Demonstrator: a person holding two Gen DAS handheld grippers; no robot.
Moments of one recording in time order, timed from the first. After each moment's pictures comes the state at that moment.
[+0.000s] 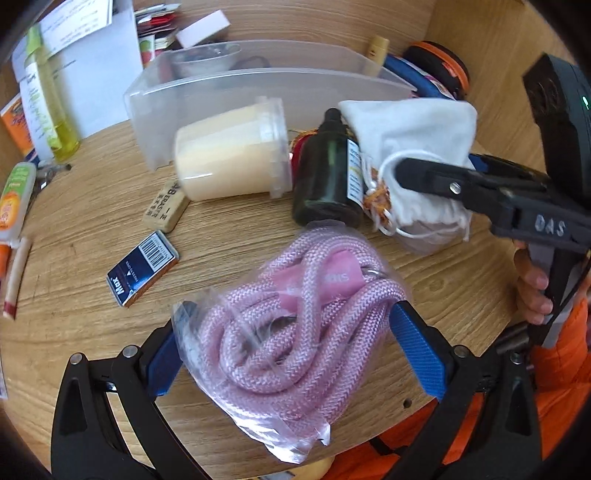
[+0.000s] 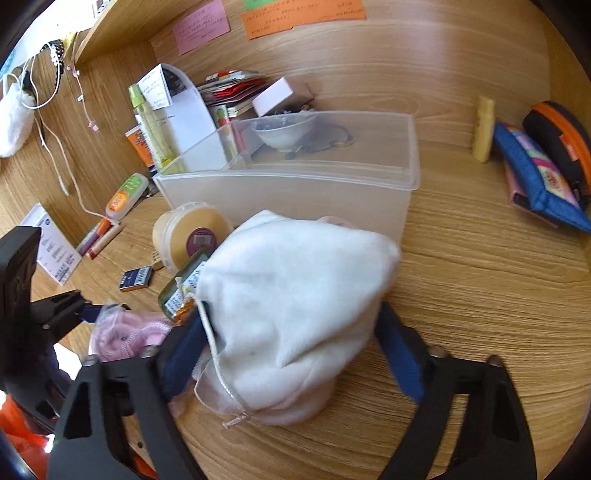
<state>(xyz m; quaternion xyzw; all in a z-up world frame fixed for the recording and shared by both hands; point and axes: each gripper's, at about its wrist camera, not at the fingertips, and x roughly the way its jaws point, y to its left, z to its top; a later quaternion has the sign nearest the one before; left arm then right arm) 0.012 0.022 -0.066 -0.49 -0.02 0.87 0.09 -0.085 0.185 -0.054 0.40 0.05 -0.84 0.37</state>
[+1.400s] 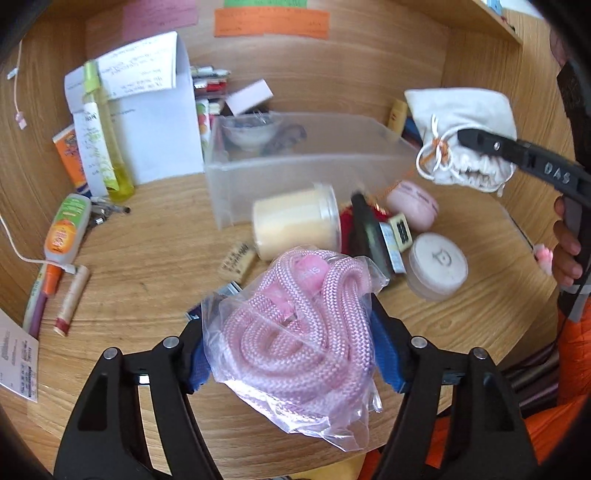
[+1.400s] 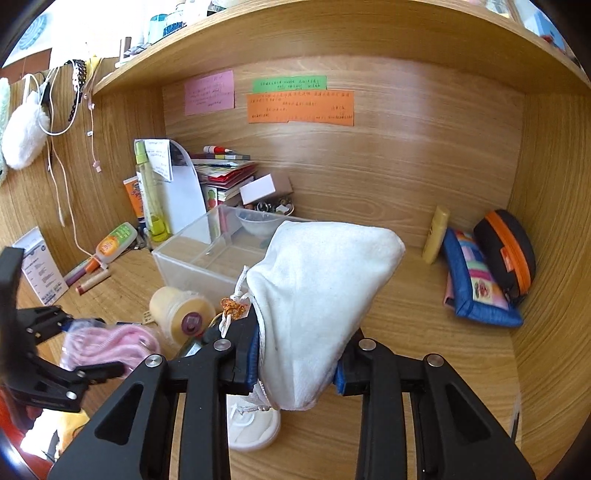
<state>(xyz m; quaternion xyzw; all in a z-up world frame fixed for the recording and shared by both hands) 0.021 -0.010 -0.019 -0.39 -0.02 0.92 0.03 -0.074 0.201 0.033 0.27 0.10 -0.90 0.32</state>
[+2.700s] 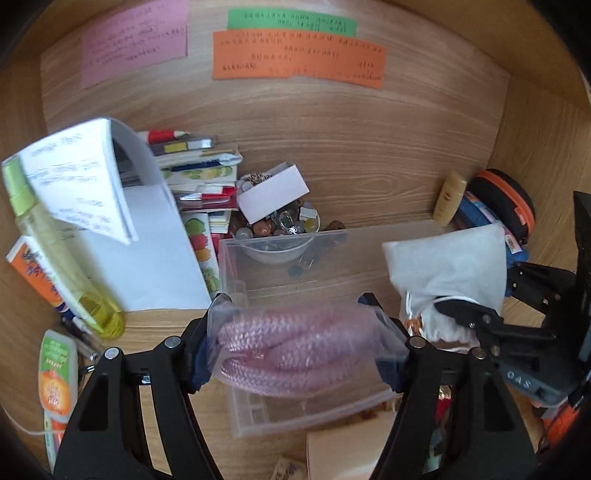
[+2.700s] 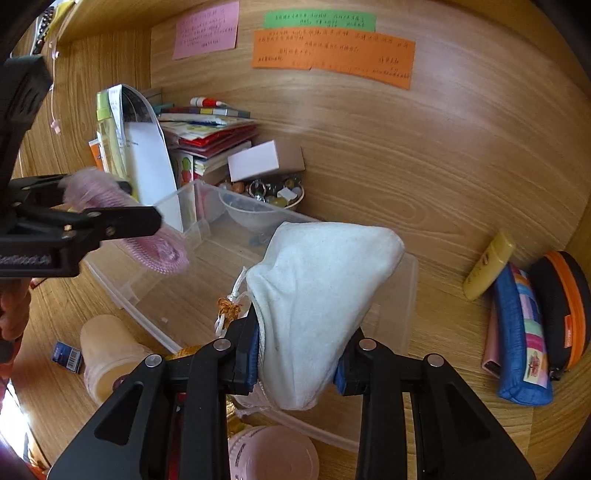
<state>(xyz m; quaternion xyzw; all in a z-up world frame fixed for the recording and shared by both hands) -0.150 -0.045 0.022 -0.36 -0.02 0.93 0.01 -0.174 0.120 -0.007 0.31 0.17 -0.87 0.33</state>
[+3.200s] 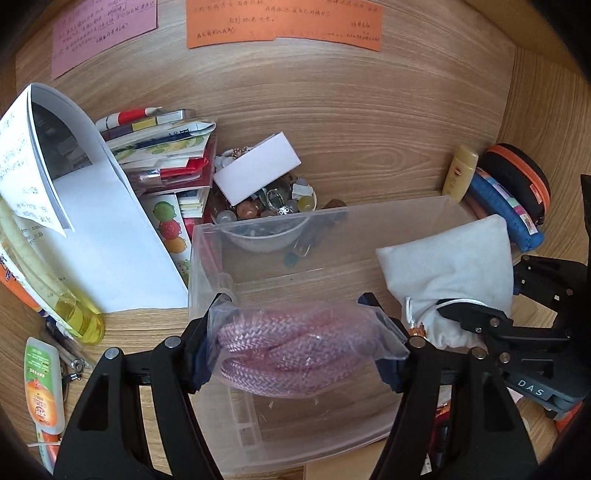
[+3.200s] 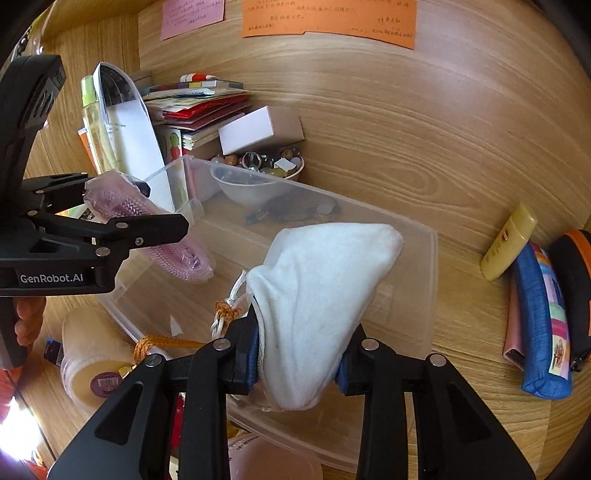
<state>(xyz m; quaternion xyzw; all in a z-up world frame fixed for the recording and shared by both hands) -0.176 -0.038 -0.004 -0.38 0.00 0.92 0.01 -0.189 0.114 -0.026 0.35 0.16 -0.86 0.33</state>
